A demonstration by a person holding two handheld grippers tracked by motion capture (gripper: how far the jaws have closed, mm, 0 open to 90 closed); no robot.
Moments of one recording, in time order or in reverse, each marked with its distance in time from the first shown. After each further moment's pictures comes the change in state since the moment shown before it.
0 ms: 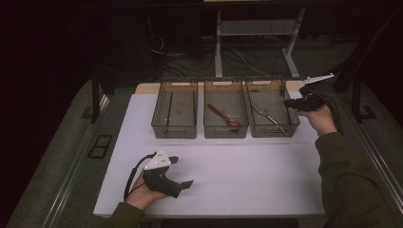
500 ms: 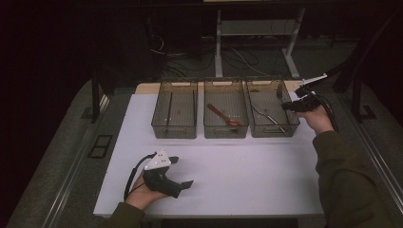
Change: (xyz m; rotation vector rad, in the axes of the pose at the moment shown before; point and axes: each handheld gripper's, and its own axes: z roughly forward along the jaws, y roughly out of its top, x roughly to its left) left arm 0.000 0.000 0.000 0.001 -0.002 0.001; right arm -0.004 0.000 0.017 0.068 0.013 -0.002
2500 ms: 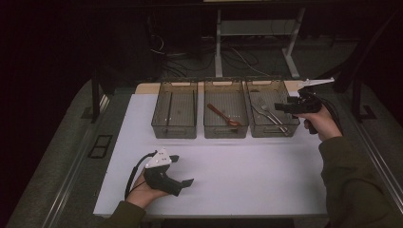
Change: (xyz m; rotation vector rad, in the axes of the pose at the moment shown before) left arm 0.003 0.002 0.003 0.001 0.004 -0.008; right arm 0.011 -0.008 -0.012 -0.186 0.063 0.040
